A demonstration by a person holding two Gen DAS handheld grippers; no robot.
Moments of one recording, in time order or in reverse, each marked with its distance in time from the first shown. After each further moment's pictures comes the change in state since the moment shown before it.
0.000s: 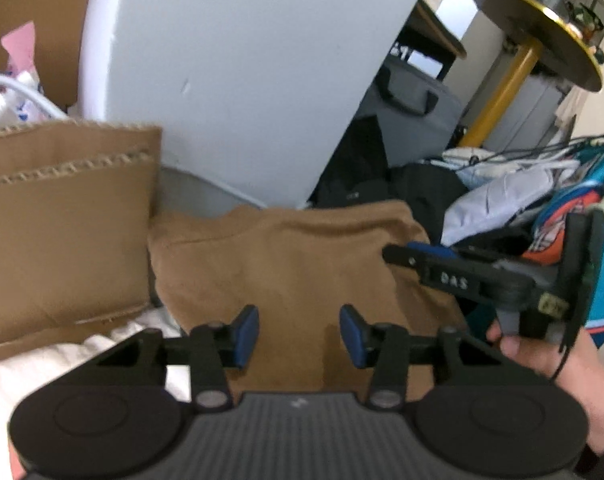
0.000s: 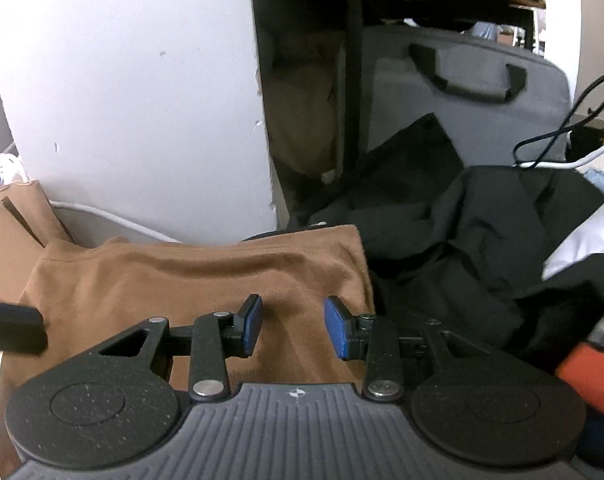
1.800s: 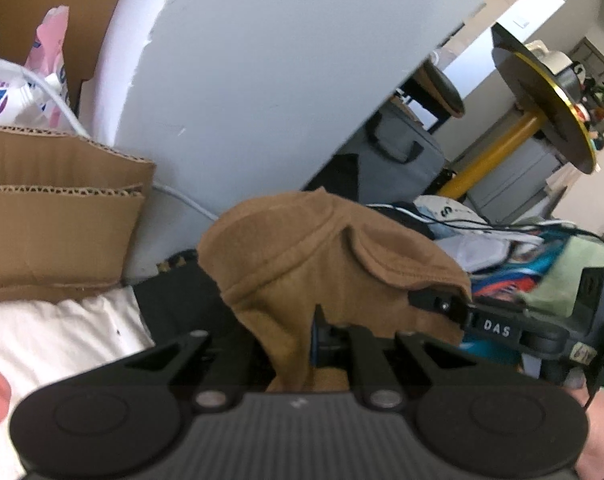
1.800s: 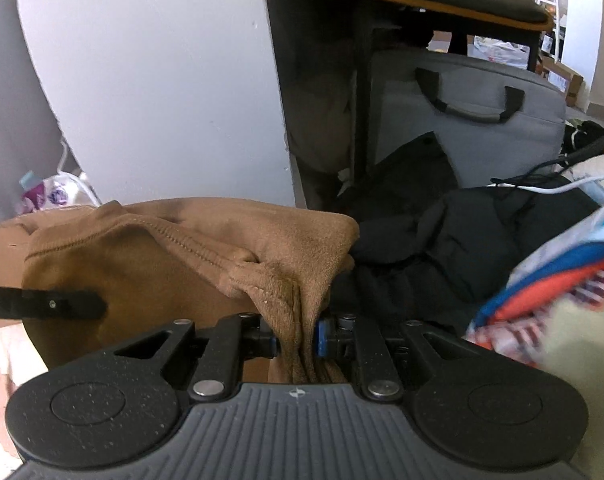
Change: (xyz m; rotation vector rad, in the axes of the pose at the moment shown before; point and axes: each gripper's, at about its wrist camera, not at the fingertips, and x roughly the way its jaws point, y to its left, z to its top) left arm -0.043 -0.002 0.031 -0.211 -0.018 -0.116; right arm -0.098 -0.011 0.059 -0.012 0.136 0.073
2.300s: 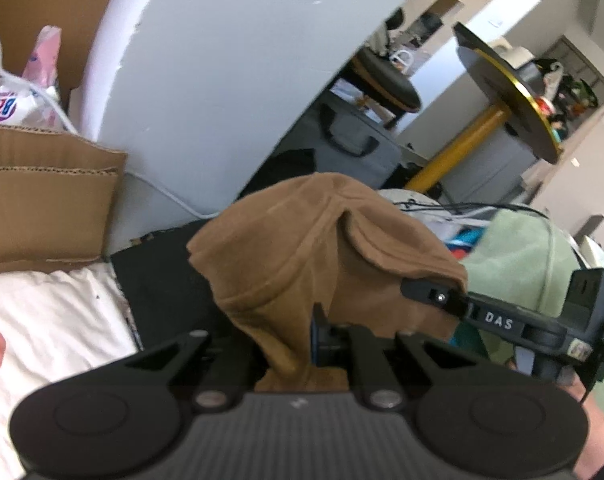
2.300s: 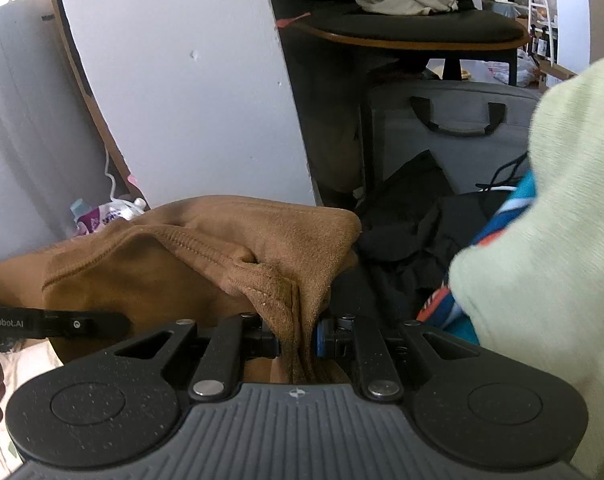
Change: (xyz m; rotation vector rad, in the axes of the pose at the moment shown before) left arm -0.062 -0.053 -0.031 0.008 -0.004 -0.045; right arm -0.101 0.005 -0.021 0.052 -0.074 0.076
